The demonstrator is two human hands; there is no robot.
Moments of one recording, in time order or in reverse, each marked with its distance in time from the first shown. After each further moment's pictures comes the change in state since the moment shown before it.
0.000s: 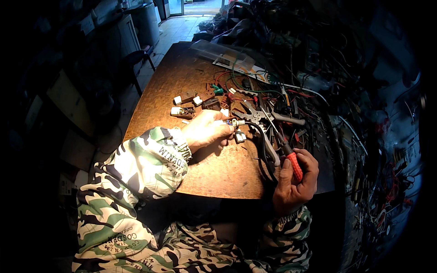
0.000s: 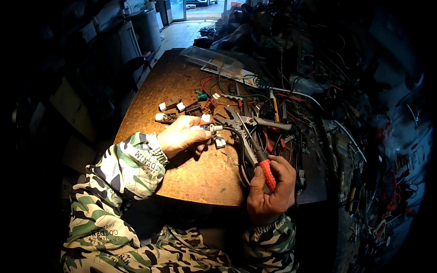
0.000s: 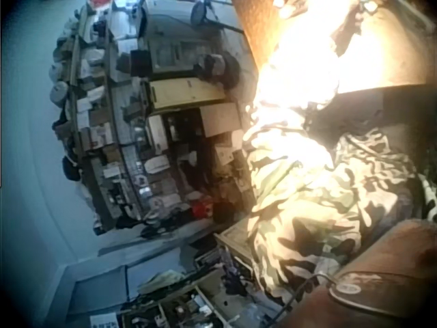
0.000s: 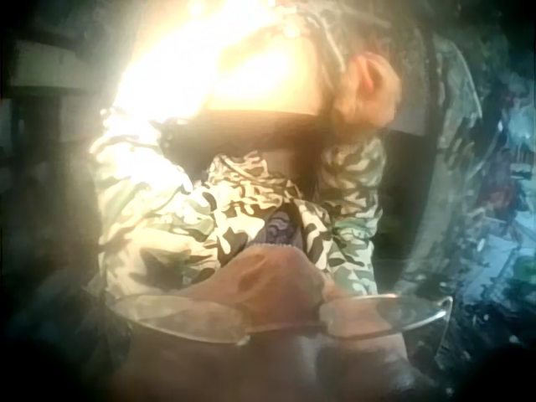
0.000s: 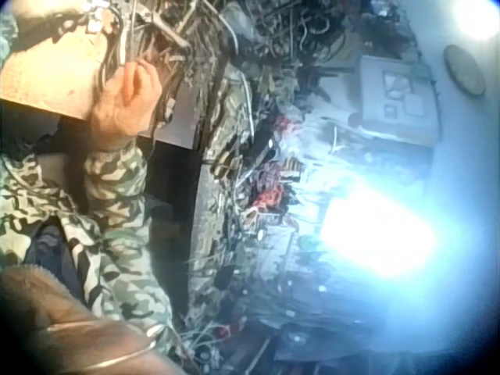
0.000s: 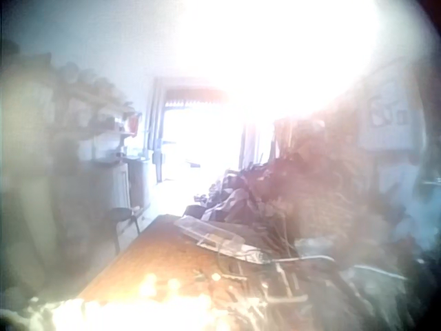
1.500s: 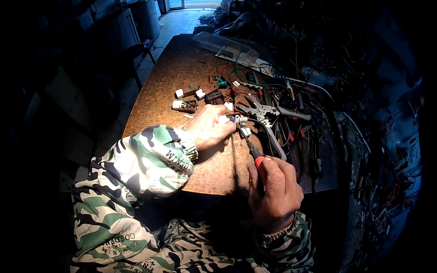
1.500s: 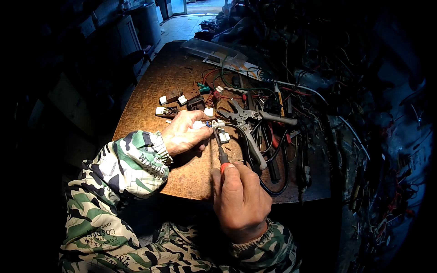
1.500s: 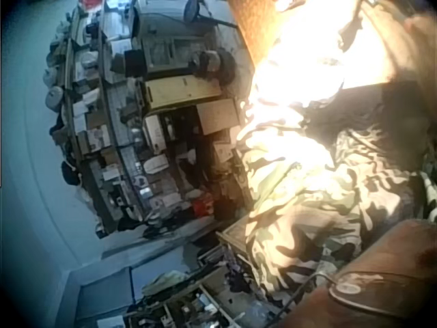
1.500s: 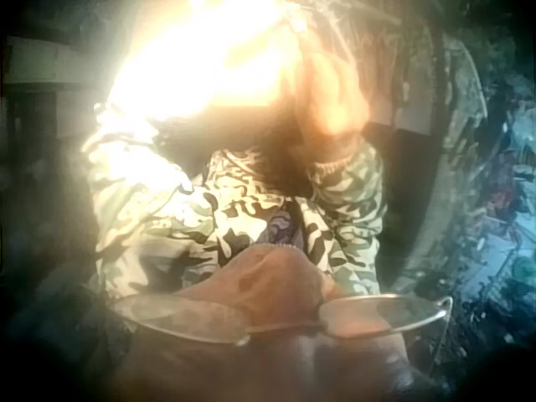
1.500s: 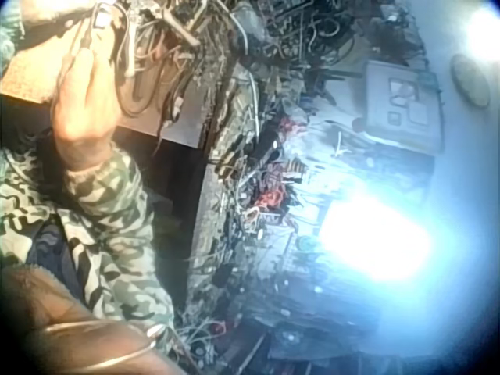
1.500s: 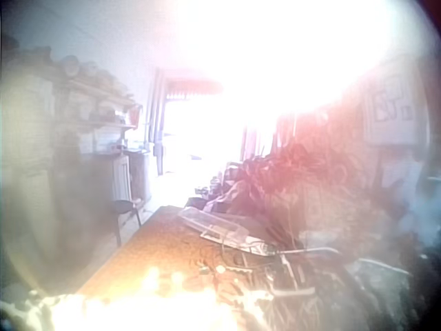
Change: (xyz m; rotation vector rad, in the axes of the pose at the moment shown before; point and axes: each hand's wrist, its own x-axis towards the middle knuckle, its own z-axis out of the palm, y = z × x) left_hand -0.005 -0.006 0.011 0.354 0.188 0.138; right_hand 0.003 -0.060 0.016 -0.266 -0.177 -0.348
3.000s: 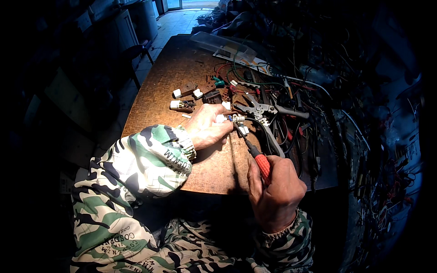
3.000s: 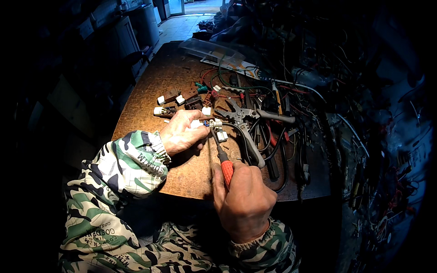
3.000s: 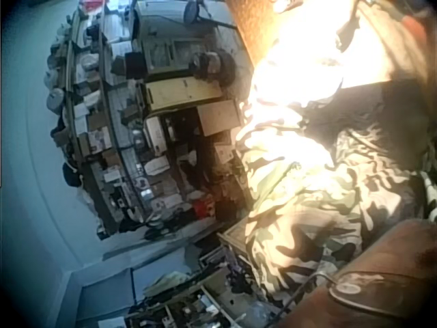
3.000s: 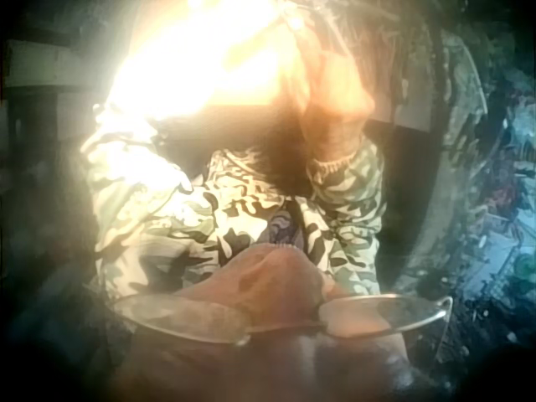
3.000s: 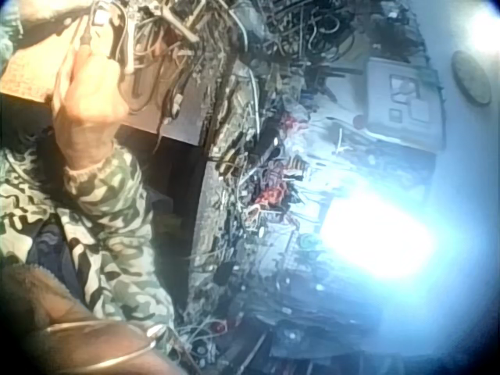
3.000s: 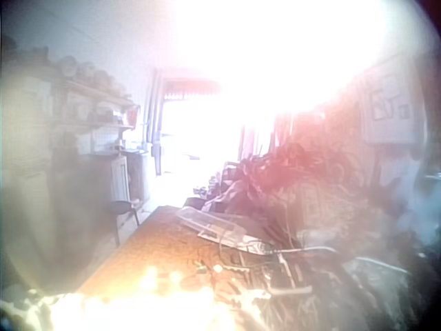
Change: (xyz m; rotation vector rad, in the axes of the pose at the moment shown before) left_hand 0.001 -0.005 -0.003 0.078 0.027 0.070; right_hand 0.004 -0.004 -0.007 0.057 -0.135 0.189
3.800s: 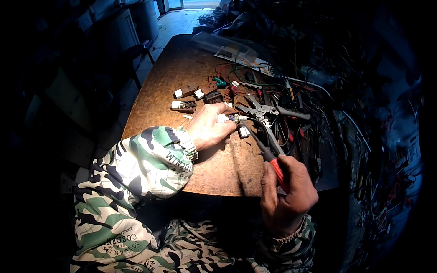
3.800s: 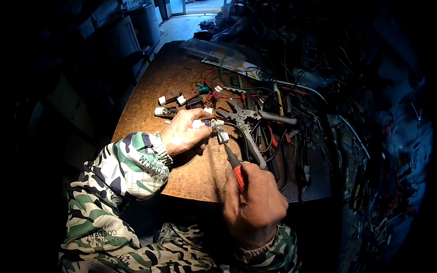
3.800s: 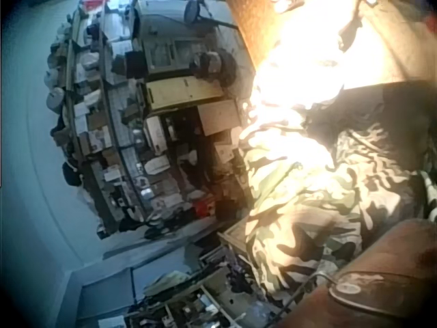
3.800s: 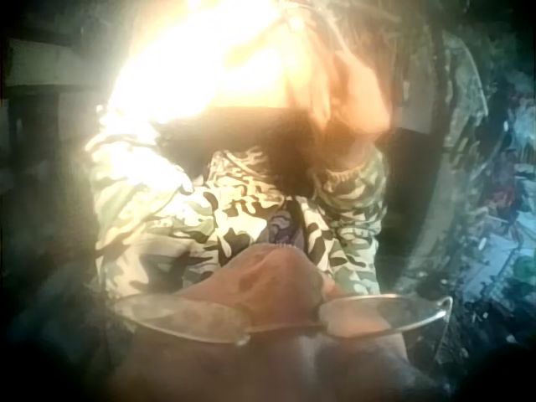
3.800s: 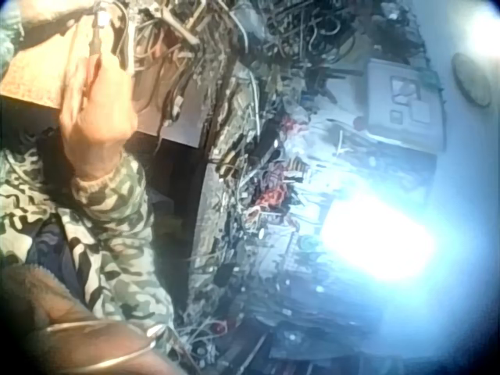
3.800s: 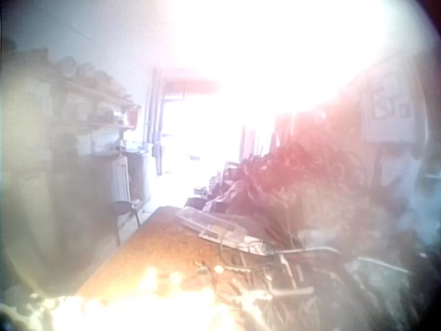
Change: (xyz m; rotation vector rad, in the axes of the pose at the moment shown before) left_hand -0.005 0.011 -0.003 -0.071 0.015 -0.053; right_hand -0.003 0.003 -0.013 0.134 0.078 0.055
